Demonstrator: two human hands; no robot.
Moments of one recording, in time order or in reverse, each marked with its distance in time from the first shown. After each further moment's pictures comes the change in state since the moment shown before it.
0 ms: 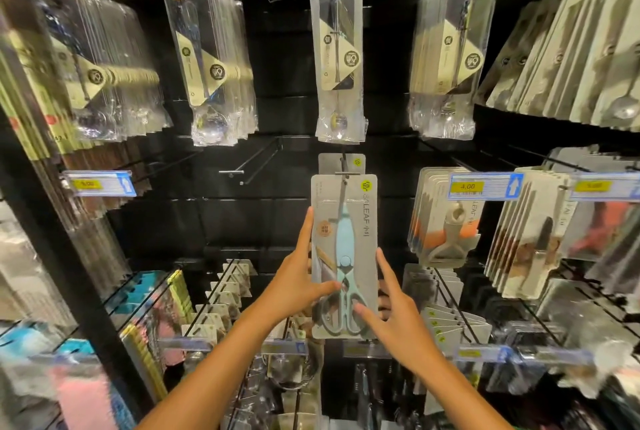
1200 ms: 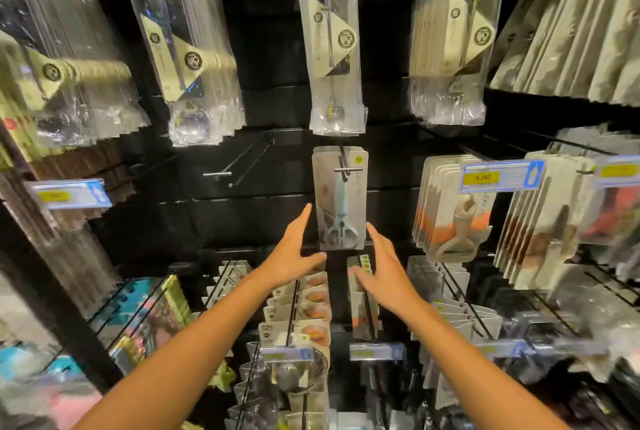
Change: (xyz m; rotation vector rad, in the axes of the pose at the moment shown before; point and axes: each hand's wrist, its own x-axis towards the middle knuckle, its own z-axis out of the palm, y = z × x) left_hand 0.076 -0.055 -0.025 0.210 -0.032 -0.040; right_hand 0.097 0.032 0.010 -0.232 0.063 0.064
